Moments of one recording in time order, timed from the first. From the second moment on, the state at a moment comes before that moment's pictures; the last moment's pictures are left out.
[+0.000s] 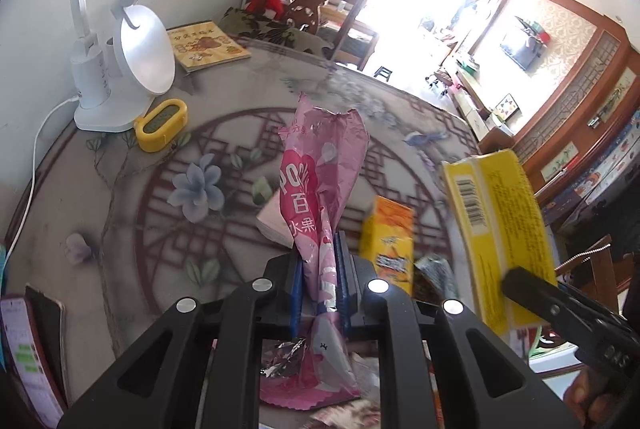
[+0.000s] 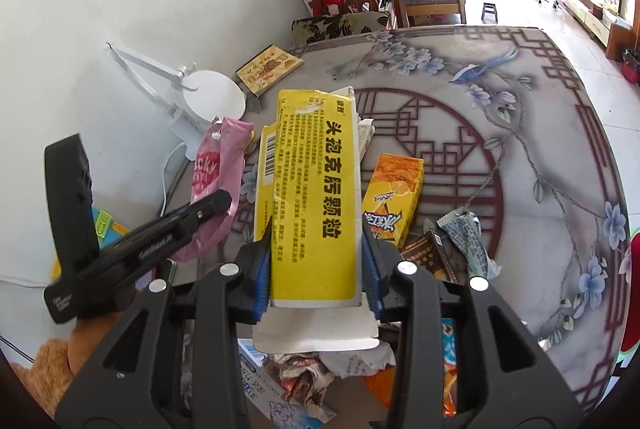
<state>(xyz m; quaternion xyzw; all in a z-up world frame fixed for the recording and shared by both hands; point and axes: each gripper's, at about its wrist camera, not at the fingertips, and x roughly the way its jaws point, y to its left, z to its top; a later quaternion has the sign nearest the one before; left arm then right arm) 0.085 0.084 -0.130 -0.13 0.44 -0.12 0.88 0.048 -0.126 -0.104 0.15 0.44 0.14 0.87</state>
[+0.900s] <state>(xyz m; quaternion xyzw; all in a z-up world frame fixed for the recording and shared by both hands) 0.031 -0.115 -0.101 -0.06 0.43 -0.21 0.87 -0.044 -0.337 -0.098 0.24 0.39 0.02 0.89</state>
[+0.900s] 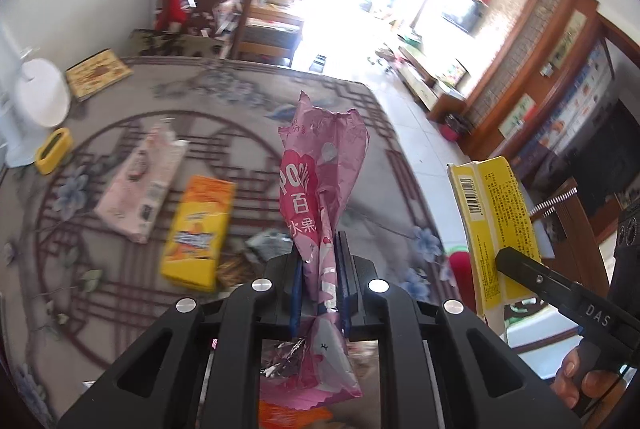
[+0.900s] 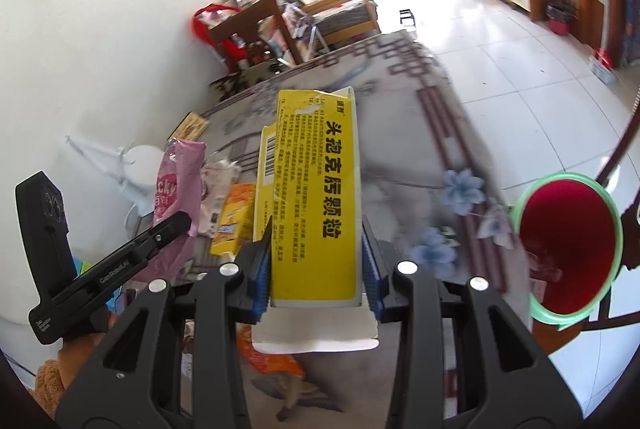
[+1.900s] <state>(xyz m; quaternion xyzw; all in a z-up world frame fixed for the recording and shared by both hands) -0.010 -0.368 -0.135 0.07 0.47 -0.42 0.78 -0.141 -0.570 -0.171 0.28 0.40 -0.29 0.83</state>
